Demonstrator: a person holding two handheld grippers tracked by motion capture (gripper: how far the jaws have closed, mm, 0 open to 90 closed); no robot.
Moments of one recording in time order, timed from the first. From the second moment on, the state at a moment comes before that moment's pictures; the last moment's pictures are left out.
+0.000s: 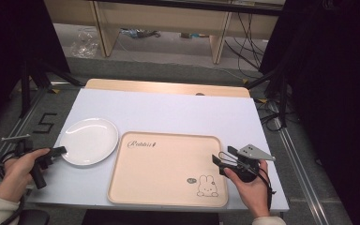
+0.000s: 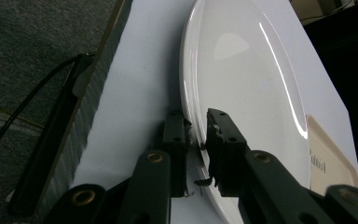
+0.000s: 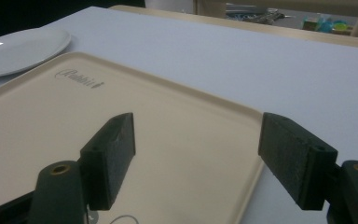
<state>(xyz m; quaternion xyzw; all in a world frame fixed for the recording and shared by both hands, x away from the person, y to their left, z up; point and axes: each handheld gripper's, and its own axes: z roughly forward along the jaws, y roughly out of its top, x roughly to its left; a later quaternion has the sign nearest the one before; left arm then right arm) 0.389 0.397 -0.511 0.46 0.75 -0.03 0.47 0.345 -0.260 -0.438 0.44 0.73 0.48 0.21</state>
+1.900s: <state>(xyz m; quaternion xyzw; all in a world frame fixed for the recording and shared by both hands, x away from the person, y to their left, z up) 0.382 0.391 -0.474 0.40 0.69 -0.05 0.60 0.345 -0.268 -0.439 0.44 0.74 0.48 0.21</state>
